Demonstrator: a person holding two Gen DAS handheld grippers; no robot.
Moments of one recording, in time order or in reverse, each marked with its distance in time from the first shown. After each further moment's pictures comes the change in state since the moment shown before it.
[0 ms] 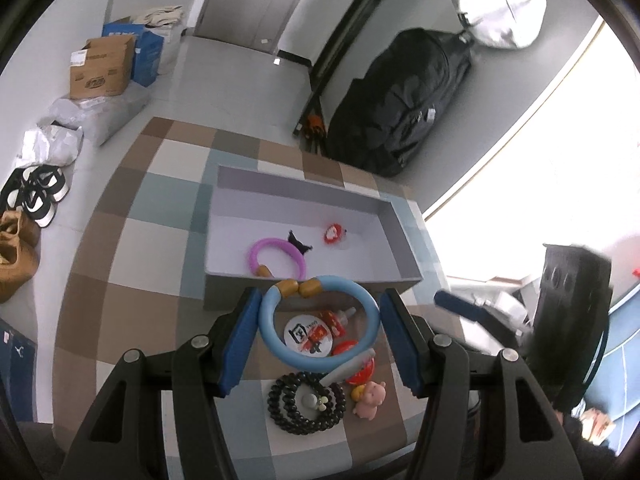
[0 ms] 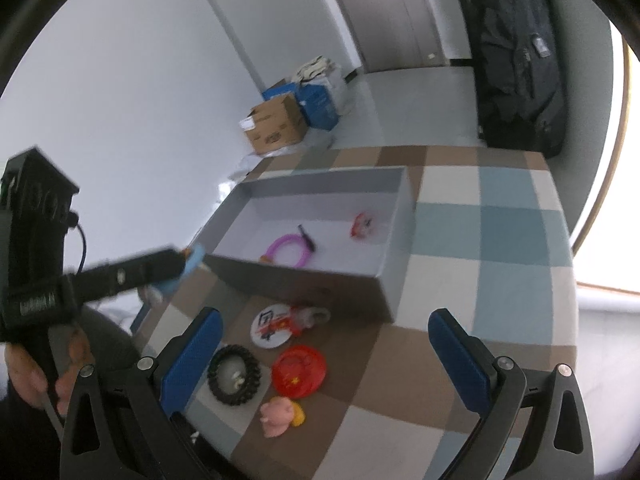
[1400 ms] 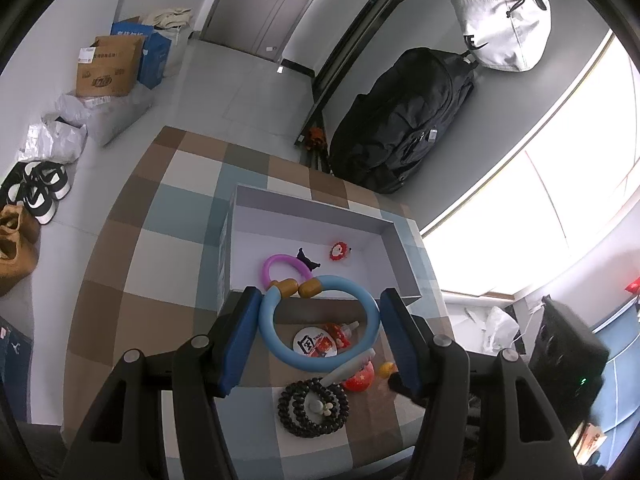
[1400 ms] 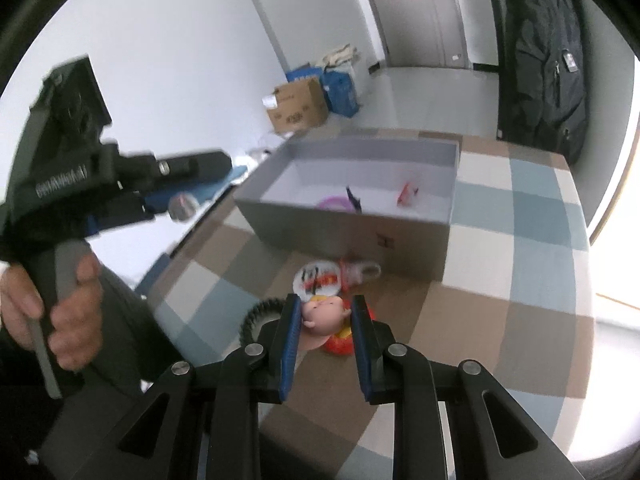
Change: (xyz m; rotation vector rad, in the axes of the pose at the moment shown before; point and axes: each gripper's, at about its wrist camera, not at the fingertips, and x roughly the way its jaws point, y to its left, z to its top) left arm -0.013 0.015 0.008 -0.022 -0.036 -0.026; right arm -0.006 0.038 -0.023 -0.082 0.025 0.008
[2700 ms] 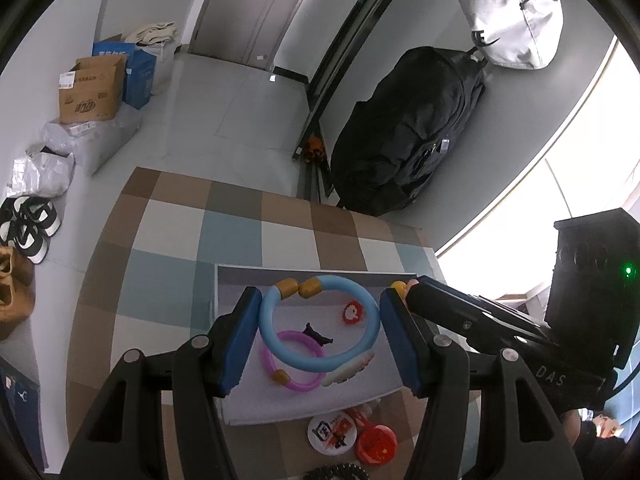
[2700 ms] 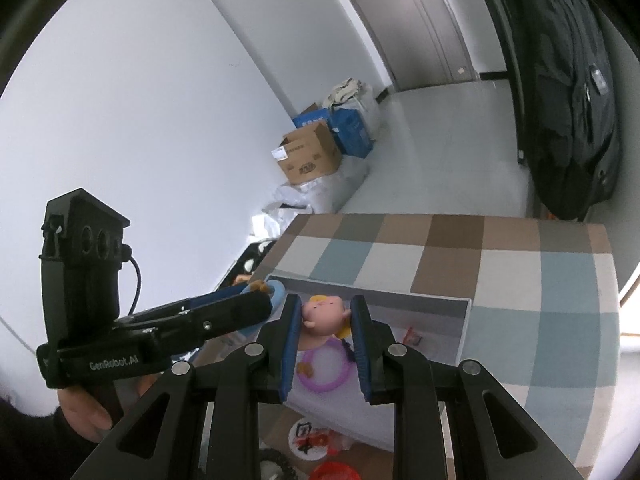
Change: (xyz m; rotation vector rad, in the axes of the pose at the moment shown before) left arm 0.047 0.000 0.043 0.059 -0.013 0.025; right arm 0.035 -0.044 0.100 0.102 -0.105 0.131
